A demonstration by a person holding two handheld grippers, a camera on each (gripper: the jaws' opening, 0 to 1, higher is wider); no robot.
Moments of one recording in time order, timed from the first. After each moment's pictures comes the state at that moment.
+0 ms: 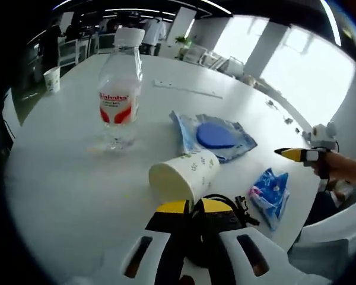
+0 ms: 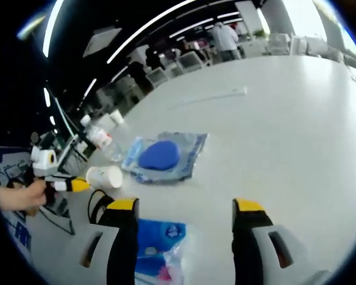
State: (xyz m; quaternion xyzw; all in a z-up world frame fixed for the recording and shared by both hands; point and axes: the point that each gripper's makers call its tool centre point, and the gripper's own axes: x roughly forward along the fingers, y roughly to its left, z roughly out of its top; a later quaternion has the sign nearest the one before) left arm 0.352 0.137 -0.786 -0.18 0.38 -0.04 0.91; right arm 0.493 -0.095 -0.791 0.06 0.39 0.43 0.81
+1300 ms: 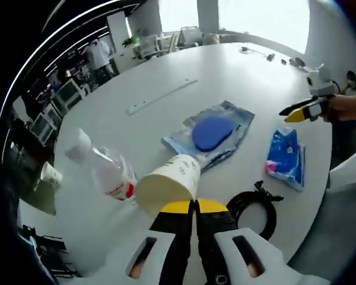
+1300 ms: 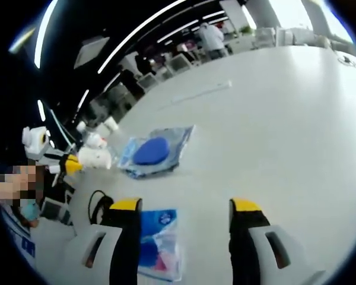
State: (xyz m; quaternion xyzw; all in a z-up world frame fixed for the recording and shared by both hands) left arm 0.386 0.155 -0.740 0.11 0.45 -0.12 0.88; right arm 0.483 -0.120 -0.804 0.10 0.40 0.40 0.82
